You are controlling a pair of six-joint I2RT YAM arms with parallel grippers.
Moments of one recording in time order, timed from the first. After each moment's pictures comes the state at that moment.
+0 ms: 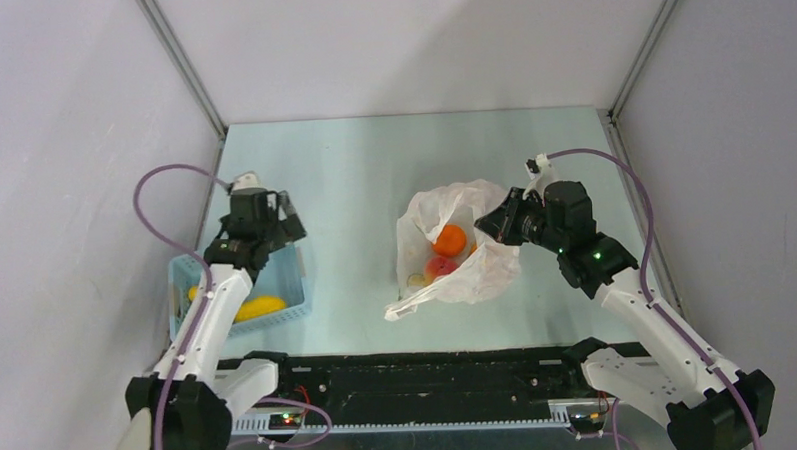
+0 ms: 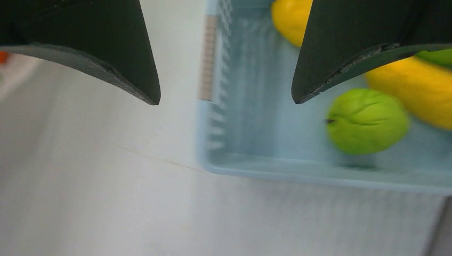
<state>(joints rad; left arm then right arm) -0.14 1.03 0.83 -0.53 -0.22 -0.38 0.45 0.92 0.84 -0.31 -0.24 0.61</state>
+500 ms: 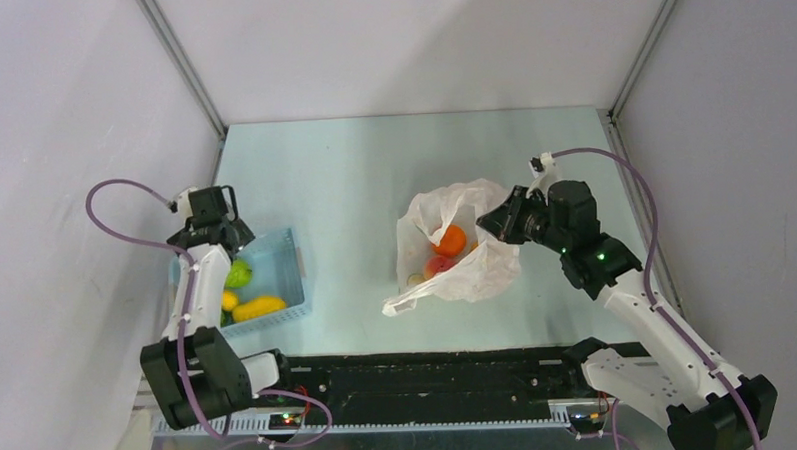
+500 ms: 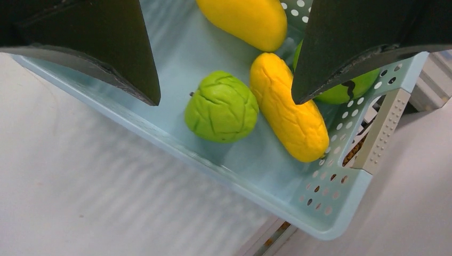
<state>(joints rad) 0.24 1.18 0.88 -0.57 -0.43 -0.36 0.44 0.91 0.85 -0.31 -0.24 0.62</state>
